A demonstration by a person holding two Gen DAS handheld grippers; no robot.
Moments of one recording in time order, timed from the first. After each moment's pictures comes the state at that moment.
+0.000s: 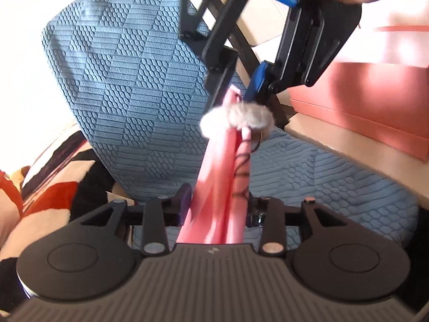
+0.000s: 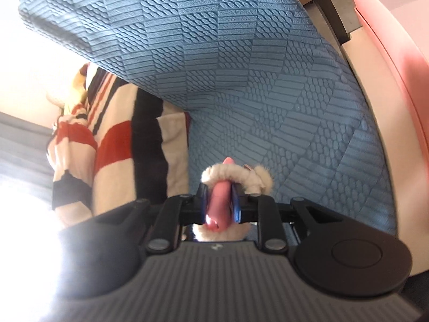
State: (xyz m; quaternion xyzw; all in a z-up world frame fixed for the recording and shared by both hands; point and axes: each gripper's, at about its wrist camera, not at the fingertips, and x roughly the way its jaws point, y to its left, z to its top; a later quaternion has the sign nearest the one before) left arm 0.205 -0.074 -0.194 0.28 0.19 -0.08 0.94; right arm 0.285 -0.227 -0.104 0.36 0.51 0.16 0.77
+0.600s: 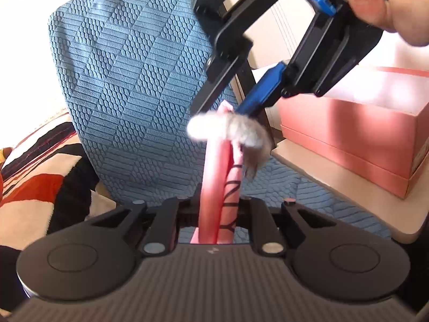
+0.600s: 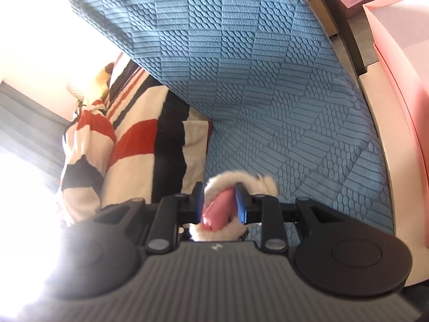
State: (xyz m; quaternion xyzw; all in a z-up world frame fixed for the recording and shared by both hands) left arm 0.195 -0.062 -0.177 0.19 0.18 -0.12 0.96; right arm 0.256 -0.227 -0.075 0.32 0.45 0.20 0.81
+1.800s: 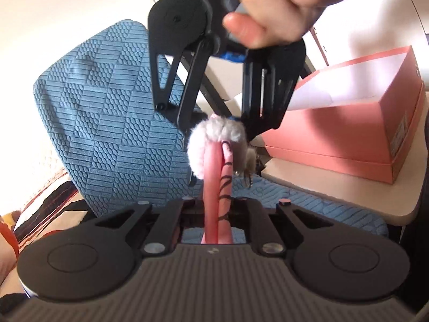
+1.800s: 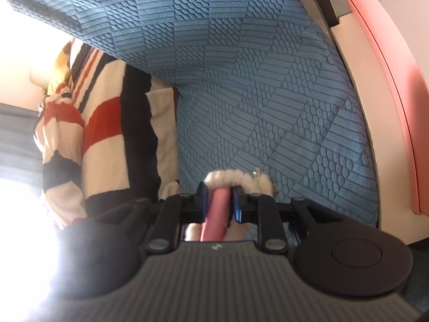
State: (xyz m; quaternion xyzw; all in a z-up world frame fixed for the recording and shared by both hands) left arm 0.149 -0.093 -0.190 0.29 0.08 -0.15 0.94; right arm 0.289 -0.228 -0.090 0.32 0.58 0.15 0.74
